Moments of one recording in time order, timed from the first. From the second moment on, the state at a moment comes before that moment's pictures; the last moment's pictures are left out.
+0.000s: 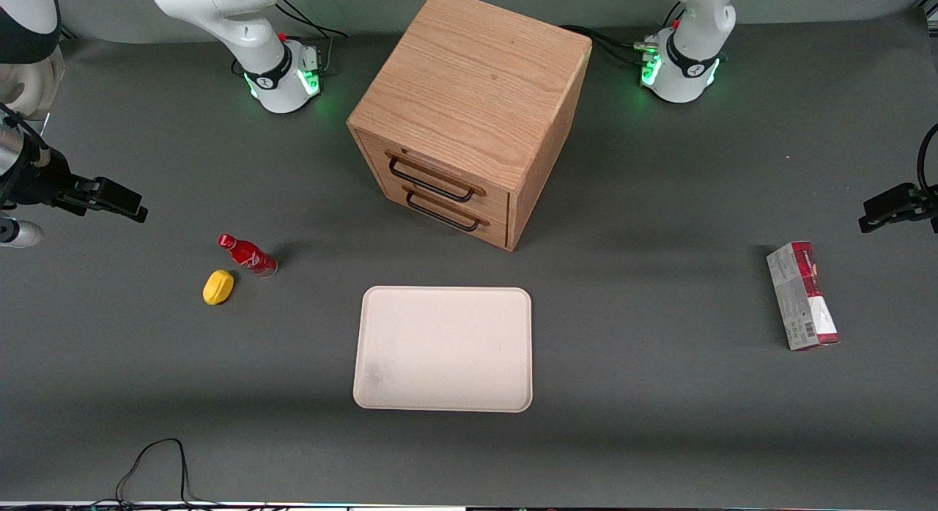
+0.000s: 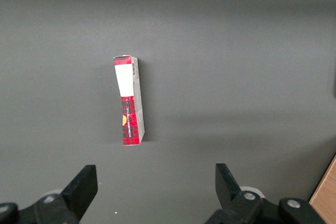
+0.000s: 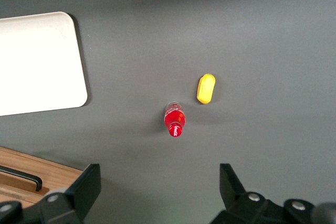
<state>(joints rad) 0.12 0.07 -0.10 -1.50 0.00 1.53 0.18</state>
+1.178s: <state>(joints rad) 0.12 0.01 -0.10 -2.07 0.01 2.02 0.11</state>
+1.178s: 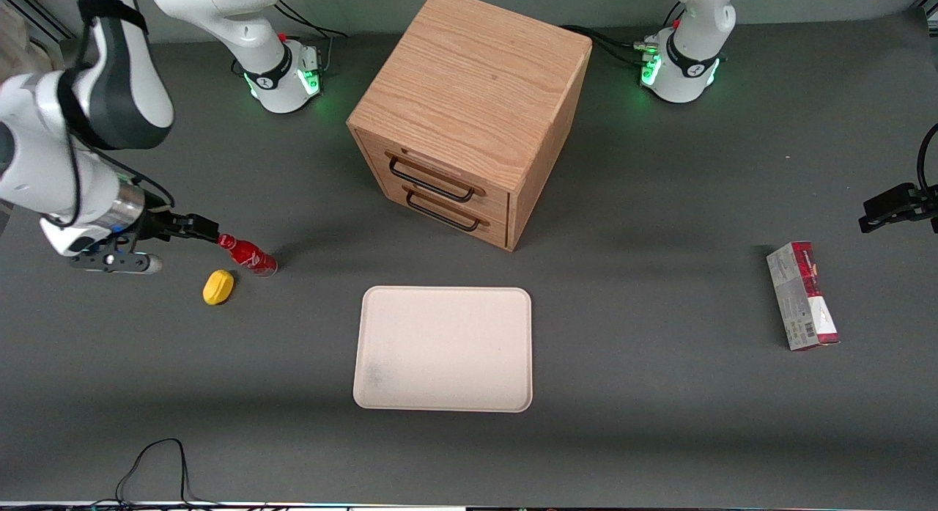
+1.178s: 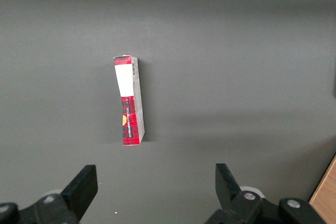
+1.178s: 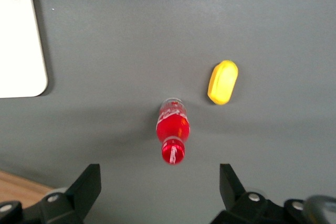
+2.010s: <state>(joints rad) 0.12 0.01 -0.09 -2.44 0.01 2.53 0.10</state>
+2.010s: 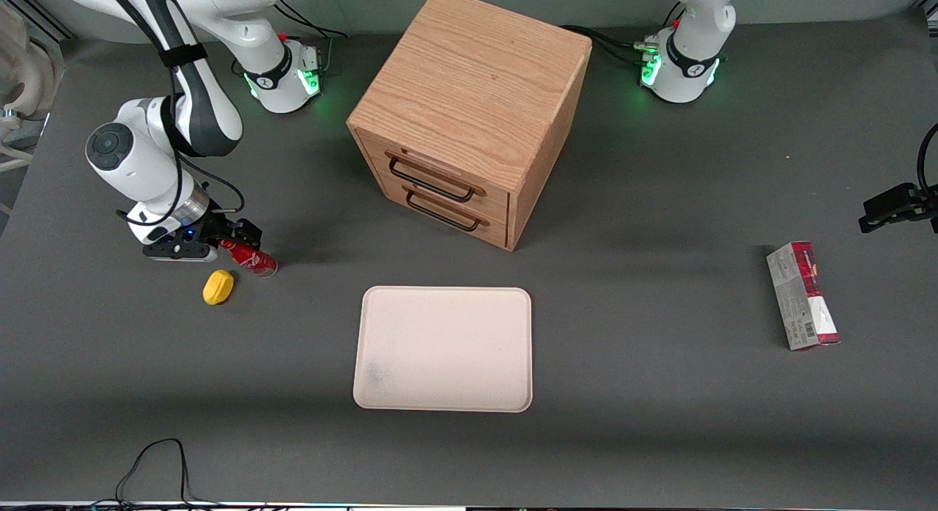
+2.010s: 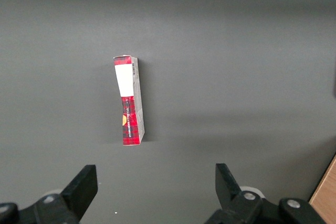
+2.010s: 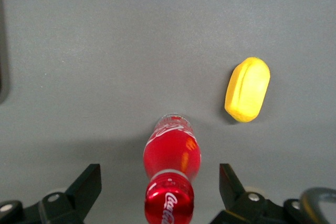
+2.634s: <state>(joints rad) 0.12 0.01 -0.09 -2.43 0.00 2.50 0.08</state>
